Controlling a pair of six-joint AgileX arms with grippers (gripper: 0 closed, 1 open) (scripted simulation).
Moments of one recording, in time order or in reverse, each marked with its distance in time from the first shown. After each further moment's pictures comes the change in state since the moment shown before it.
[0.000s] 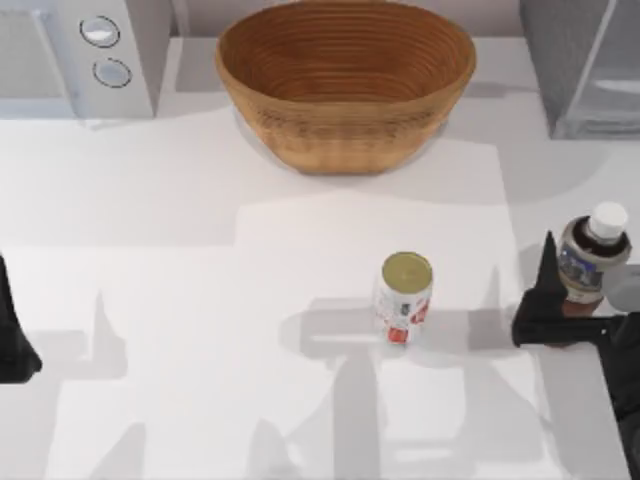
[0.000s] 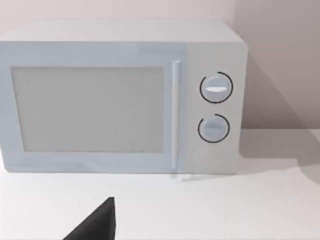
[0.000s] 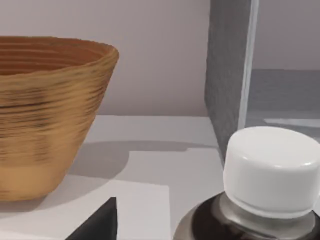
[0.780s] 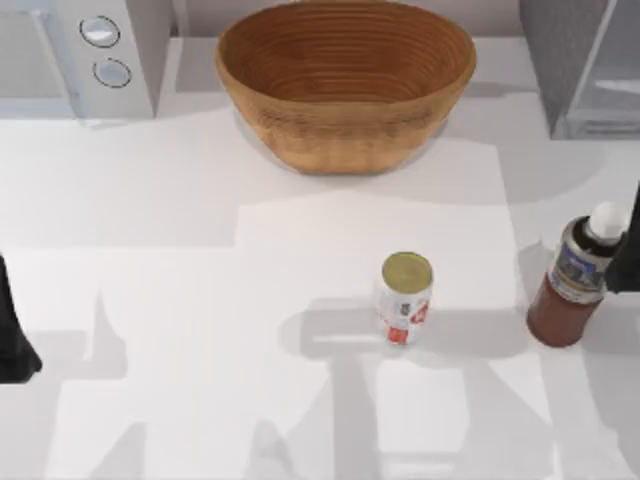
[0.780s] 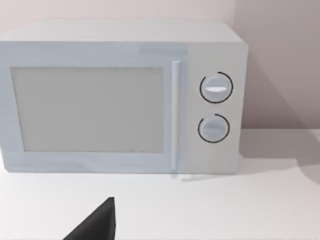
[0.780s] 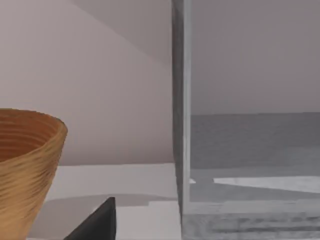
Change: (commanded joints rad) left arm 0.000 0.000 0.000 0.000 0.000 0.000; right arm -0.283 -0.733 0.036 -0.727 -0.277 0.014
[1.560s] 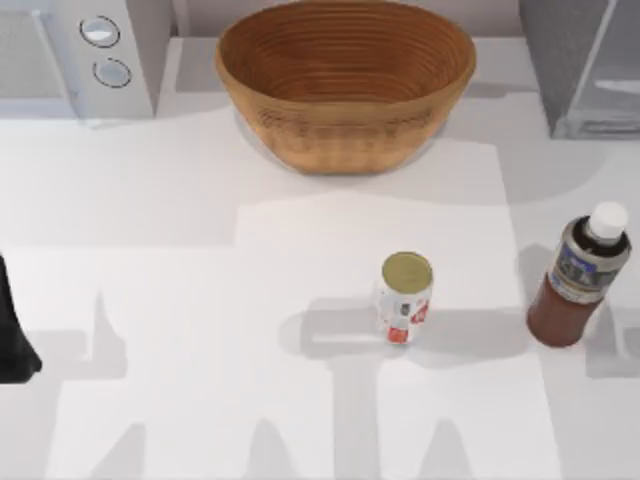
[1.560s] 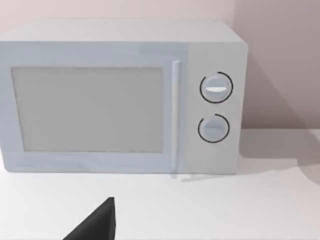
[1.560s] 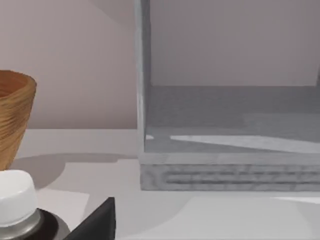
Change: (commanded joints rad) left arm 0.000 0.000 0.000 0.000 0.000 0.000; right arm -0.390 -0.905 -0.099 -0.841 -0.422 -0.017
